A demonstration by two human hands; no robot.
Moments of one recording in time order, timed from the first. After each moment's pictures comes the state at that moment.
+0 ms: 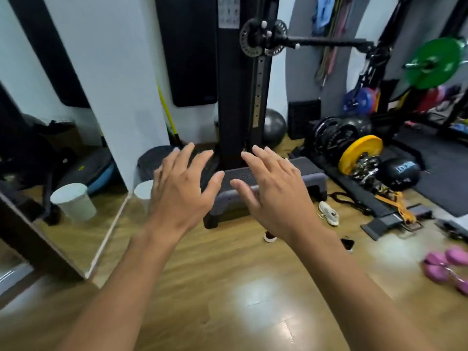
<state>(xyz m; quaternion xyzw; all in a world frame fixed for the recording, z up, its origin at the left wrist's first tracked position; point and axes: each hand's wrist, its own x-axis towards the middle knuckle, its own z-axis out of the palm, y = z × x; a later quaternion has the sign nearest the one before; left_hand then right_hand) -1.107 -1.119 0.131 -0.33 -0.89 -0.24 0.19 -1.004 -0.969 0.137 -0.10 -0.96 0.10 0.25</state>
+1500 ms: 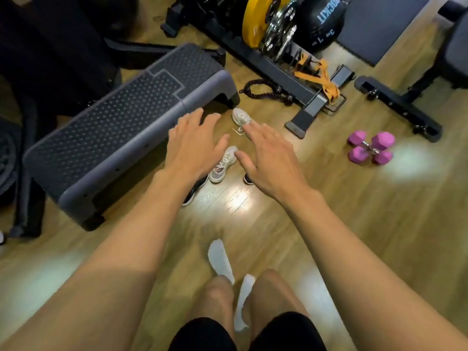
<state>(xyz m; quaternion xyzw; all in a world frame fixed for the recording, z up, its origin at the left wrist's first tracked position) -1.354 -0.405 -0.165 -0.54 -0.82 -0.12 -0.12 -1.195 -0.353 -0.158 -0.41 -0.90 0.16 0.06</state>
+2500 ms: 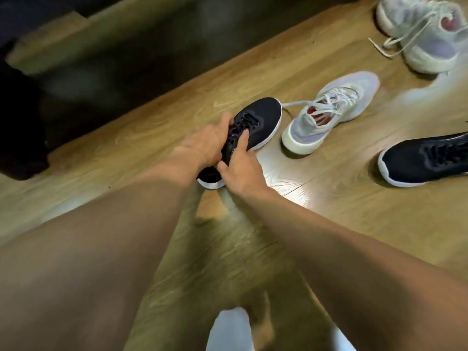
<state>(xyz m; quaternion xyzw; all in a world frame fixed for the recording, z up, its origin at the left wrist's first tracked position) -1.518 -0.397 -0.863 -0.44 -0.87 0.01 -0.23 -1.411 -0.364 -0.883 -0.39 -0.80 0.44 -0.08</state>
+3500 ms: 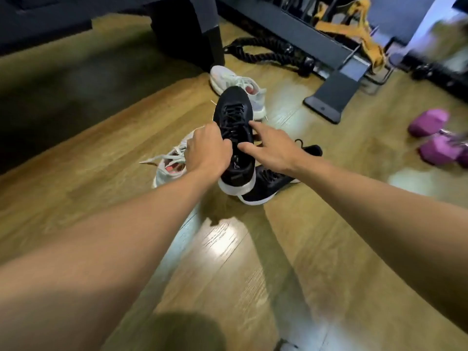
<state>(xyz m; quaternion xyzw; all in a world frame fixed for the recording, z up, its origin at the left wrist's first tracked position) -1.332 -0.198 -0.804 -0.40 -0.86 -0.30 -0.14 -1.204 -0.121 -0.783 -0.38 -0.88 0.28 0.05</state>
